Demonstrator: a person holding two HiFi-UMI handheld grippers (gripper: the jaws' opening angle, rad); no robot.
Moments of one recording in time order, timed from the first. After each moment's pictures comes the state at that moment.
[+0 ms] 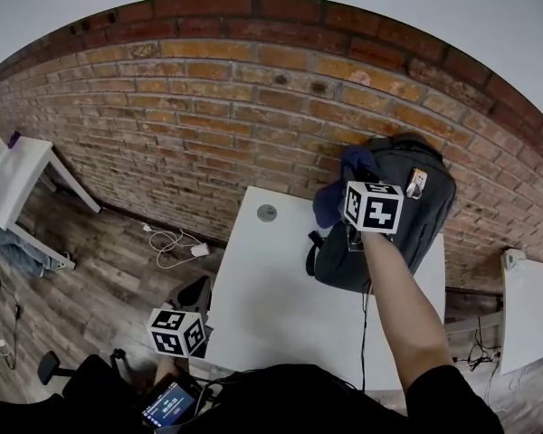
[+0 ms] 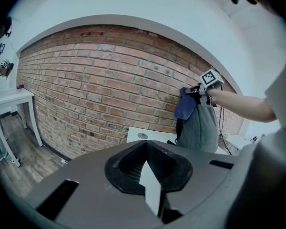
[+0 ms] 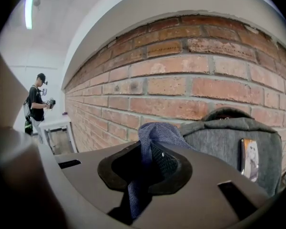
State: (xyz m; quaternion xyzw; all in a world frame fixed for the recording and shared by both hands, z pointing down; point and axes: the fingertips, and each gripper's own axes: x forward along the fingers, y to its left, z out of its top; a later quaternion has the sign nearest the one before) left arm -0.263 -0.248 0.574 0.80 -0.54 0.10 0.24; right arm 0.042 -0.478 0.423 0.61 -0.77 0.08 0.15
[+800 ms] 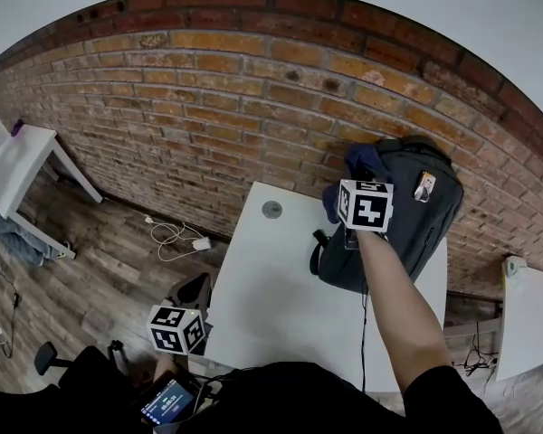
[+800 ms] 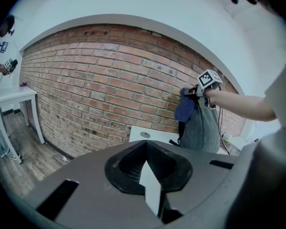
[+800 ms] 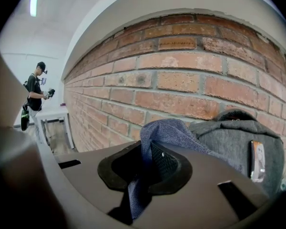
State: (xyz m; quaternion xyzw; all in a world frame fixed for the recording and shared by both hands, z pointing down) left arm -0.272 -0.246 0.579 0.79 -0.55 0.10 0.25; right arm 0.022 -0.489 0.436 0.62 -0.76 0.06 0.19
